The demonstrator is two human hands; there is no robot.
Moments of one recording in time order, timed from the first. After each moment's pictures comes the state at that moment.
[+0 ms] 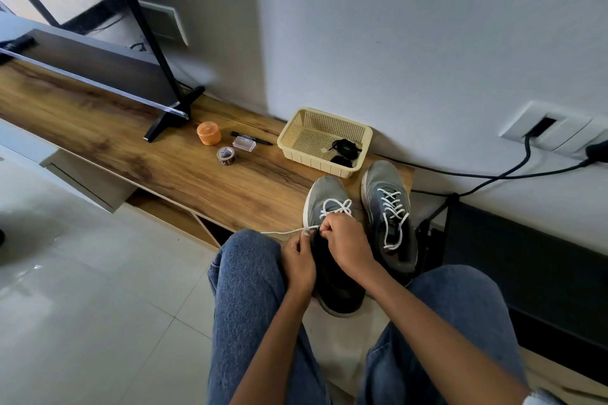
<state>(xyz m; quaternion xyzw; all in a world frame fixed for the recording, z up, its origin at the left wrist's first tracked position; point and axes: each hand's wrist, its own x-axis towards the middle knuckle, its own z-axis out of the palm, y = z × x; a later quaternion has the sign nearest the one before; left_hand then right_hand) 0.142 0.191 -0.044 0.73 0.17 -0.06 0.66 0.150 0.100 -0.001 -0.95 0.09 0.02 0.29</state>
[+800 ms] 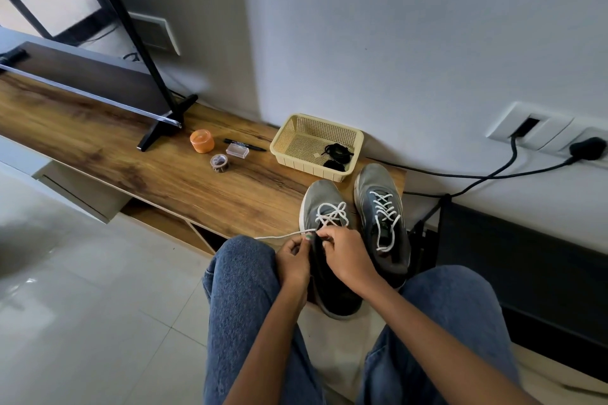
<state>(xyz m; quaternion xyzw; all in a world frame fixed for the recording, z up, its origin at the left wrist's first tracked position) 0.148 0.186 -0.043 0.67 0.25 -0.13 0.69 0.130 0.095 -0.006 -0.92 0.11 0.01 0.37</state>
